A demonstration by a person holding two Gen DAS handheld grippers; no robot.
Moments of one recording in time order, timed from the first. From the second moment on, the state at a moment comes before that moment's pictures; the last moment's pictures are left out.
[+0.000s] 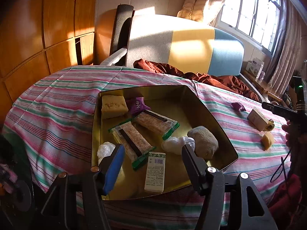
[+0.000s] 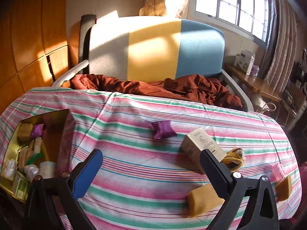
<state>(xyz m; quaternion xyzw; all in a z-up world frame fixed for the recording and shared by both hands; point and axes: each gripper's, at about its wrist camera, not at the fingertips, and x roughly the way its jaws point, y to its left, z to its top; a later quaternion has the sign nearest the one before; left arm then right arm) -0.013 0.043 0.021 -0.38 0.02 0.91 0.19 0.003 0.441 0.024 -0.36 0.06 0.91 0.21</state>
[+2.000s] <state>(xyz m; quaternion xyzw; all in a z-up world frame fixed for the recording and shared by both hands) -0.130 0.411 -0.019 -0.53 0.04 0.77 0.35 0.094 0.574 0.019 -0.27 0.36 0.84 0.30</state>
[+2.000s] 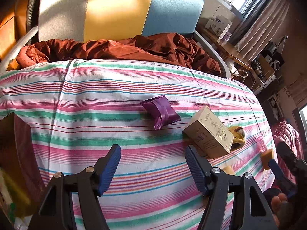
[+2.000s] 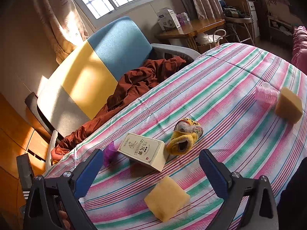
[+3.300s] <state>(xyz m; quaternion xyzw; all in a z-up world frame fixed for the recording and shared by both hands) -0.030 0.400 -0.079 -0.40 0.17 0.83 0.35 0.085 0.587 -0.003 -0.32 0.36 0.81 0.33</state>
